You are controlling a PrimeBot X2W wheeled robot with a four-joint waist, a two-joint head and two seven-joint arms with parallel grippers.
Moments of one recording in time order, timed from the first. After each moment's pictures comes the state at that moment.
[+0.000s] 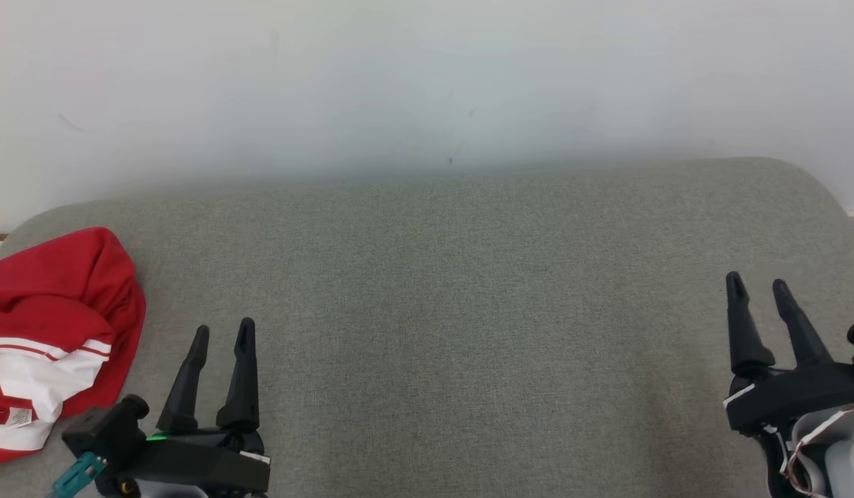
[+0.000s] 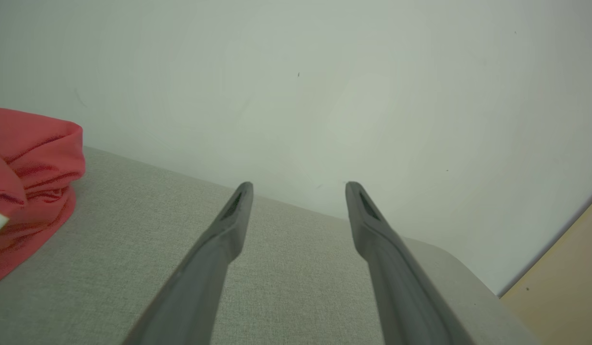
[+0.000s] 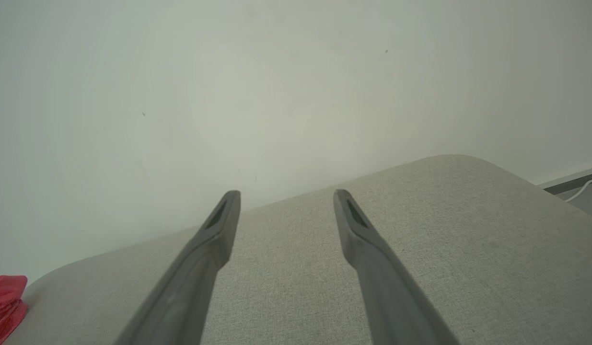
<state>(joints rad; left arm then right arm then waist) -0.23 0.10 -0.12 0.08 -0.54 -0.04 -0.20 -0.20 -0.25 0.07 0.08 0.48 0.13 -0.02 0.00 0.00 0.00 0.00</state>
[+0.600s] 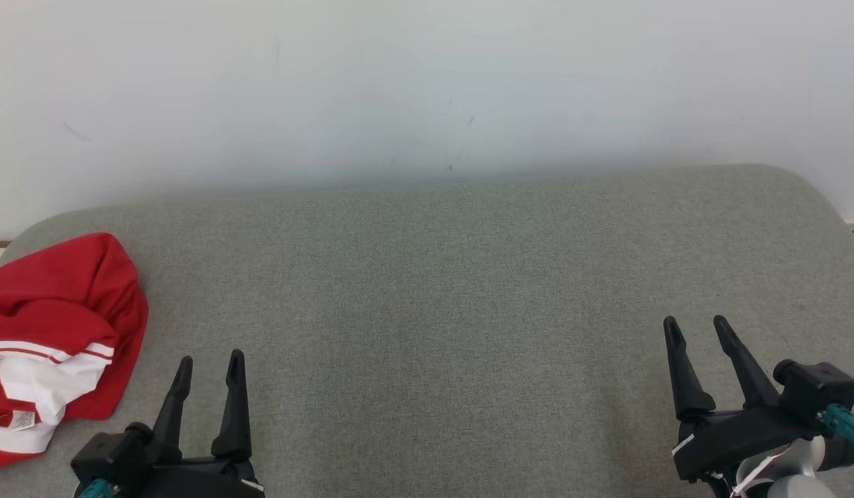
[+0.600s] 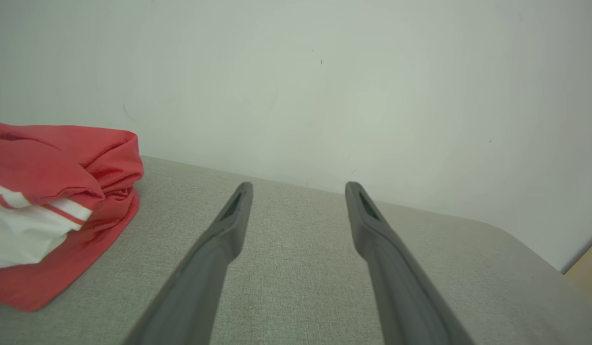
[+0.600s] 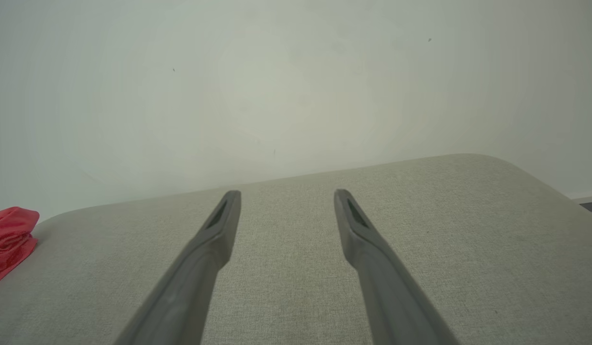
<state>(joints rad) -0.17 0.10 -0.08 0.09 -0.38 0.01 -0.21 -0.13 -0.23 0.18 0.08 0.35 0.13 -0.09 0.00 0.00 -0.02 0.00</state>
